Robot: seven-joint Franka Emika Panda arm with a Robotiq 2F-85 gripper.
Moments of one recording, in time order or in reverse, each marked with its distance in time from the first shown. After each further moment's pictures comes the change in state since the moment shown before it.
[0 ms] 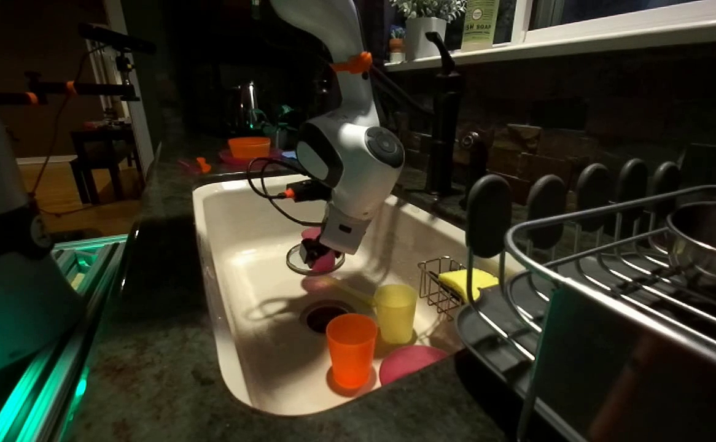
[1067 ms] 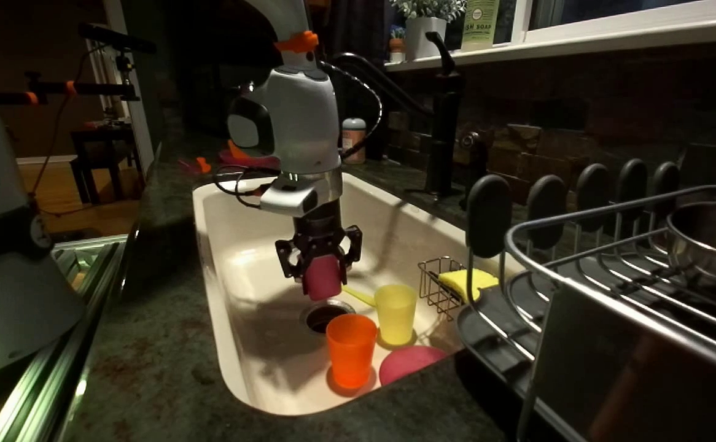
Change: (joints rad) arm 0.169 -0.210 -0.064 -0.321 0.084 0.588 0.291
